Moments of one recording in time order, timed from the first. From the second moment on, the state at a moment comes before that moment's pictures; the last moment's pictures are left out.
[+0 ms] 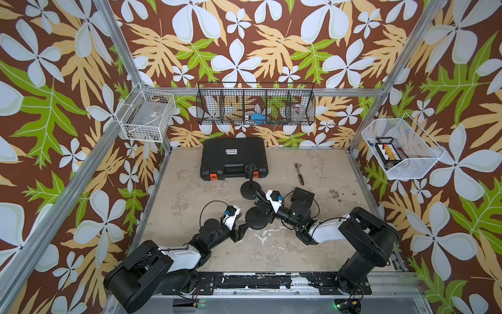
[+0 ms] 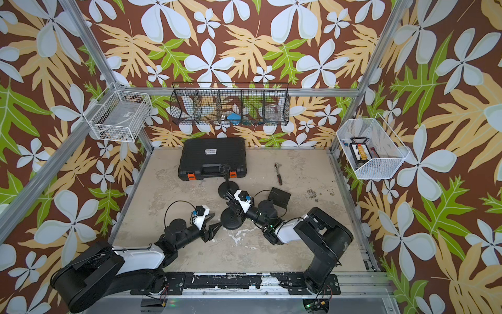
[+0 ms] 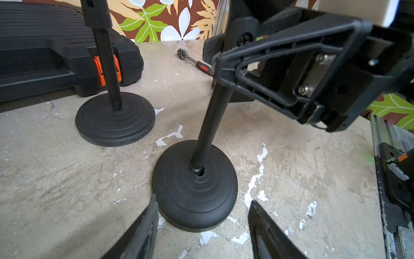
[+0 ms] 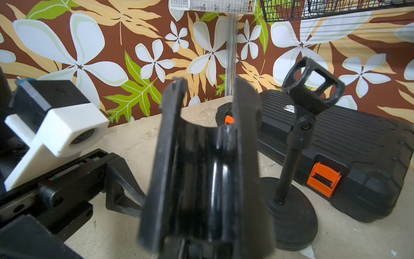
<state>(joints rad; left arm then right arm) -0.62 1.24 0.07 0.90 0.21 -0.15 0.75 1.69 0.51 1.14 -0.27 0.01</state>
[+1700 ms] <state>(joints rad) -0.59 1.80 0.15 1.47 0.32 -0.15 0.72 1.71 0.54 1.08 -0.40 0.01</state>
